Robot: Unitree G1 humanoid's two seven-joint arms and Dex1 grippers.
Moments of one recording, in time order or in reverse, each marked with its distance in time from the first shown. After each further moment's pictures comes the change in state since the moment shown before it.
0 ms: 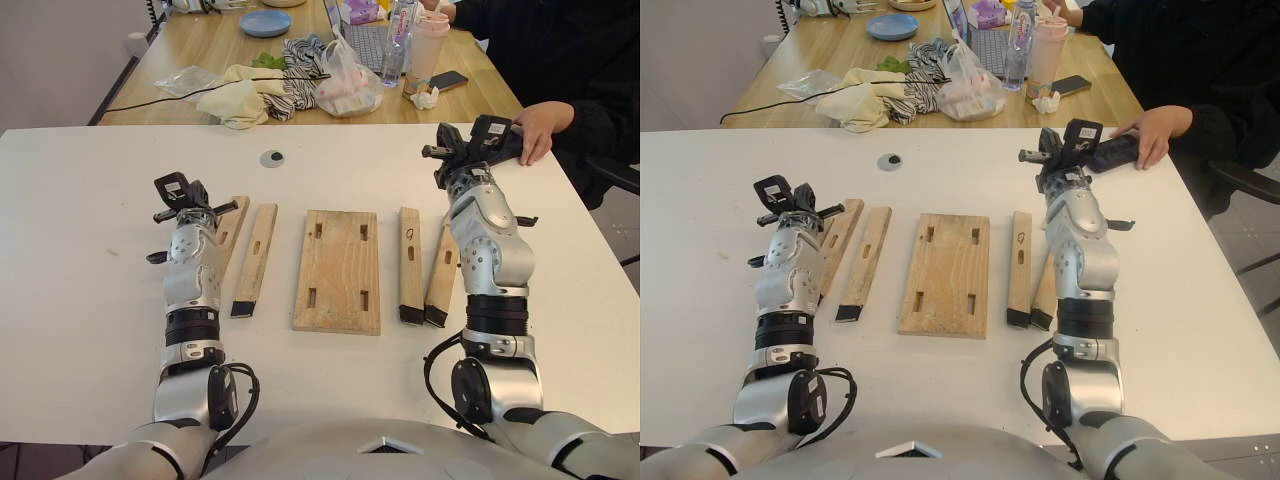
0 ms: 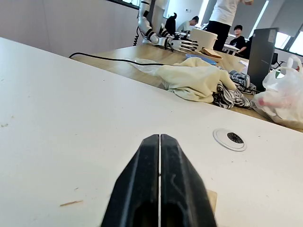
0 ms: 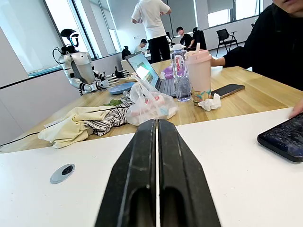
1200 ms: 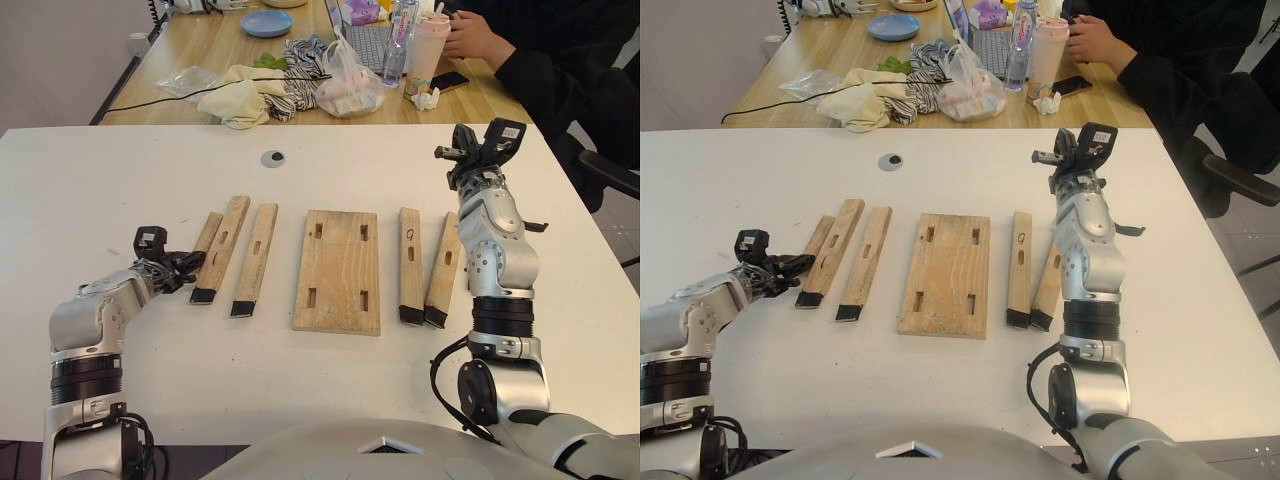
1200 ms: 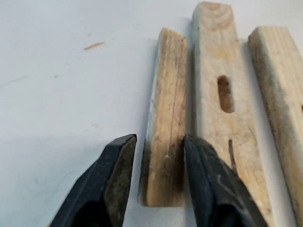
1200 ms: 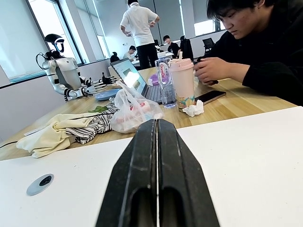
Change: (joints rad) left arm 0.302 0.402 -0.054 -0.296 -0.191 0.685 -0.504; right arm 0.027 -0.033 -0.008 0.027 -0.001 -0.064 -0.030
